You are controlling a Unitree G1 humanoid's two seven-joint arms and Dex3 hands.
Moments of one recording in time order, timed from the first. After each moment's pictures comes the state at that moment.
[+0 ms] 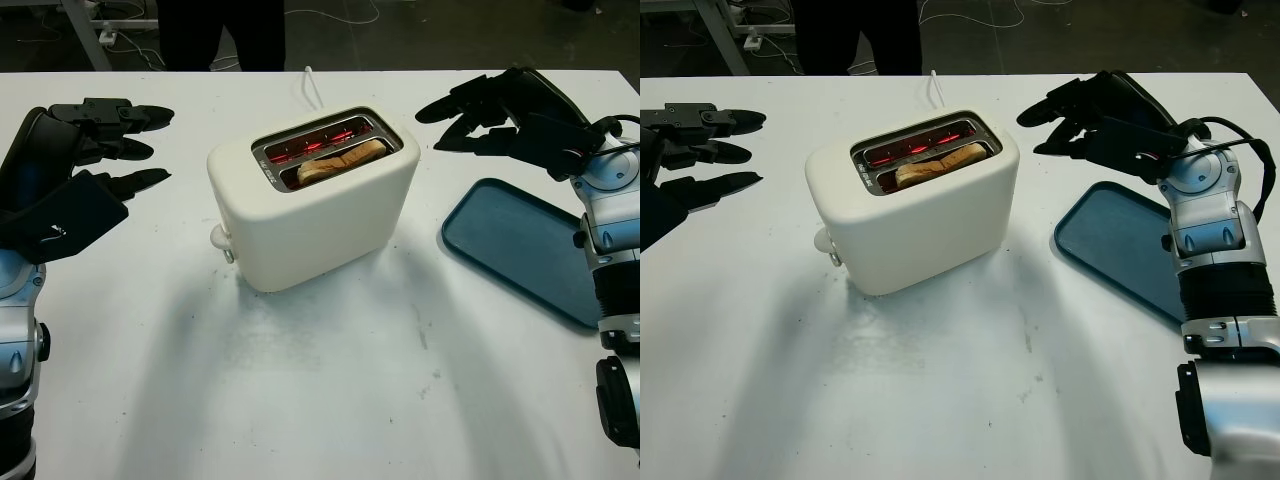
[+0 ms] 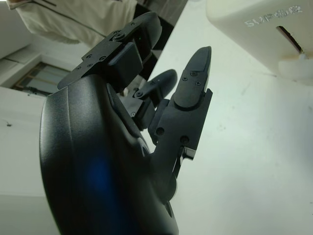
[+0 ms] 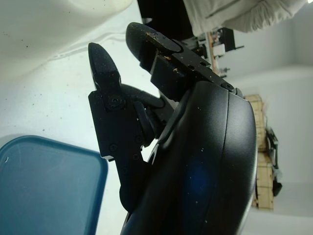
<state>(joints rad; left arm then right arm) -0.25 0.59 0.21 -0.50 0.17 0.42 -0.28 -0.77 -0.61 0.03 0.43 -0.19 -0.12 0.50</state>
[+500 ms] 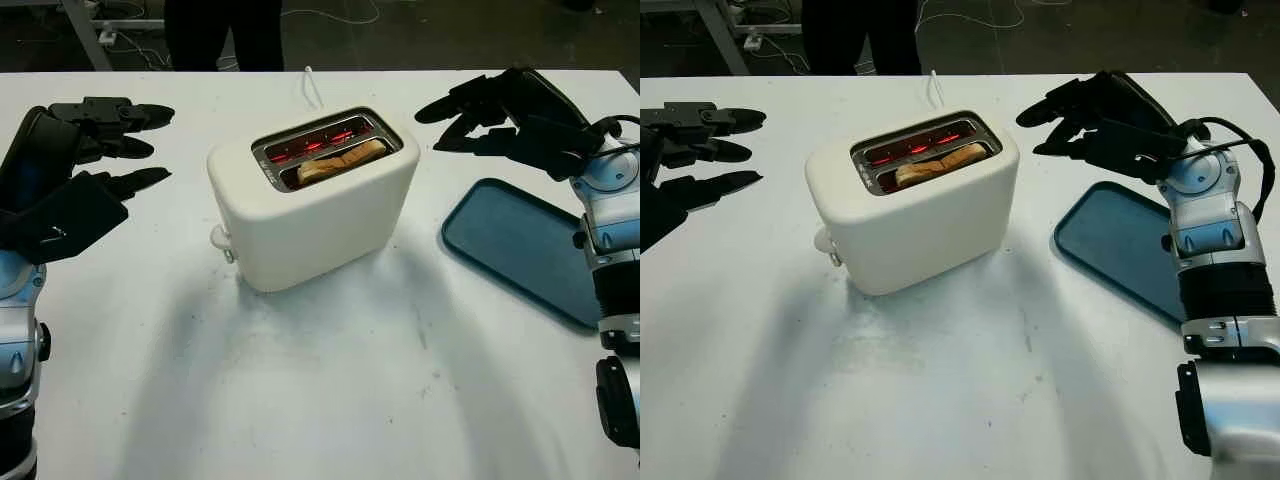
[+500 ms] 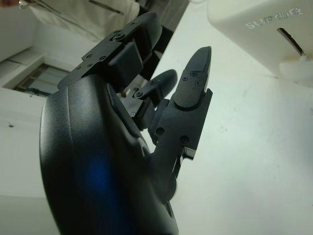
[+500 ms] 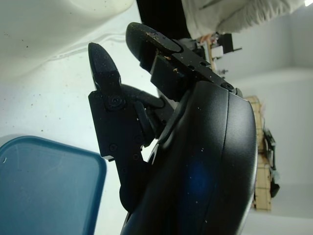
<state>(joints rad) -0.25 0.58 0.21 -0.50 0.17 0.40 -0.28 -0.77 -0.61 0.03 0.44 -0.19 -0.14 0.50</state>
